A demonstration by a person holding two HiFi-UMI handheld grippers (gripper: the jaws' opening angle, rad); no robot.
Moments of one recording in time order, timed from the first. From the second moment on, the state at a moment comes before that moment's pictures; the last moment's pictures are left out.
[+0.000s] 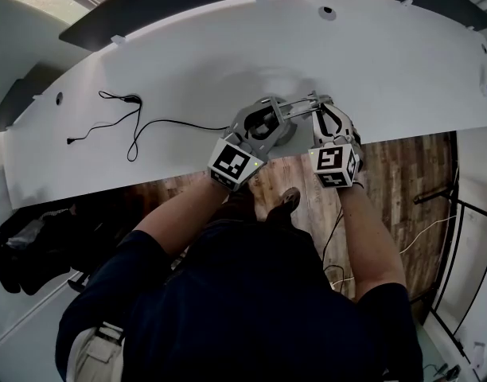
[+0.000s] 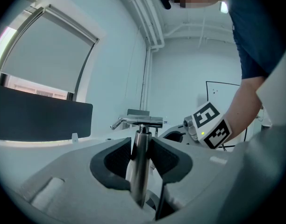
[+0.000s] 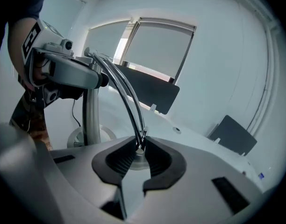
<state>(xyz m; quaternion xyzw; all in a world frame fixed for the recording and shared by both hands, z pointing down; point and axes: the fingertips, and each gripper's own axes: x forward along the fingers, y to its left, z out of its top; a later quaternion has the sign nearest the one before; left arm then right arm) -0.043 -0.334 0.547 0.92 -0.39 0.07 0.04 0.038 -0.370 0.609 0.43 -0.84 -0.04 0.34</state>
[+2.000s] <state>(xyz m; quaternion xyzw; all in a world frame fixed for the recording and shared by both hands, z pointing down) 0.002 -0.181 0.418 0.95 -0.31 0.04 0.06 0.035 -0.187 0.452 0.41 -0.90 0.07 0.11</state>
